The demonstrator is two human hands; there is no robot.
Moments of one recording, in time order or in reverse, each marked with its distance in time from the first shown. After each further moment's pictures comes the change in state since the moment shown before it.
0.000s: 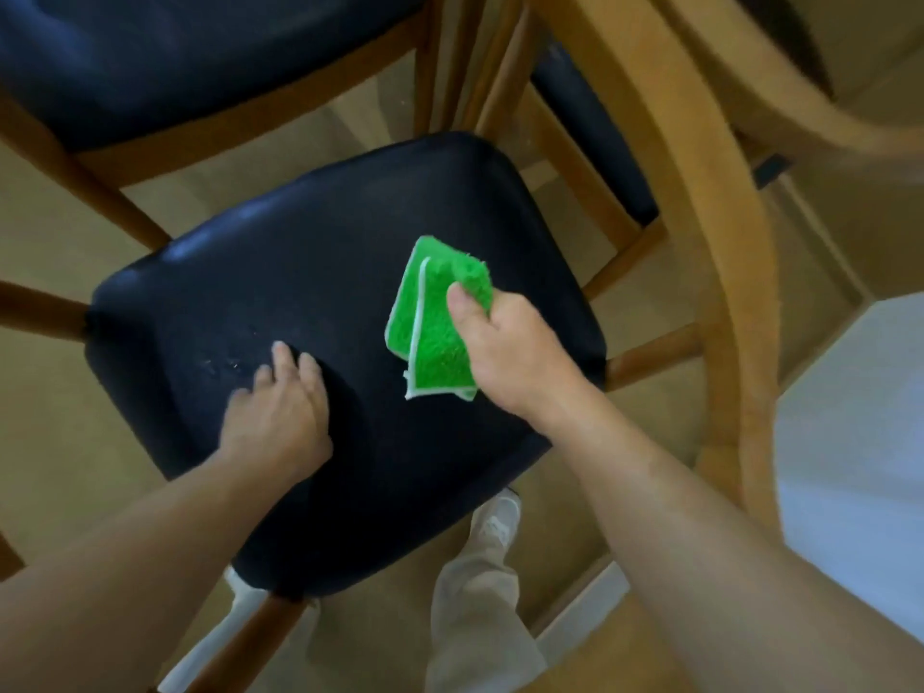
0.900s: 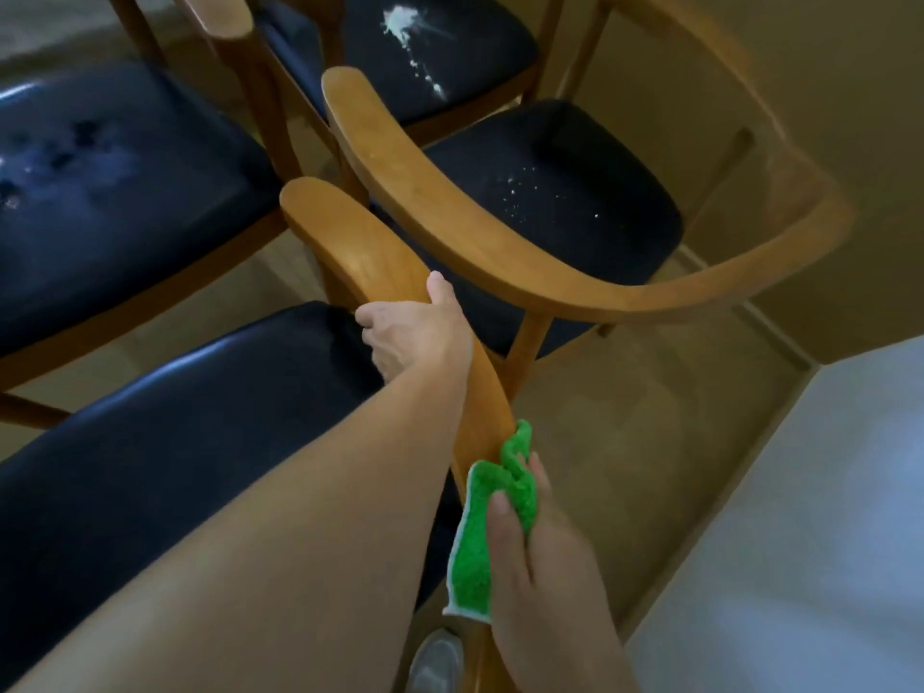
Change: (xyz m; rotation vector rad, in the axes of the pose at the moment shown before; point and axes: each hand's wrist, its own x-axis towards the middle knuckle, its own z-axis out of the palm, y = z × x) left_hand 0.056 0.327 -0.218 -1.507 0.362 -0.487; right_hand -0.057 0.092 -0.169 0.125 0.295 0.118
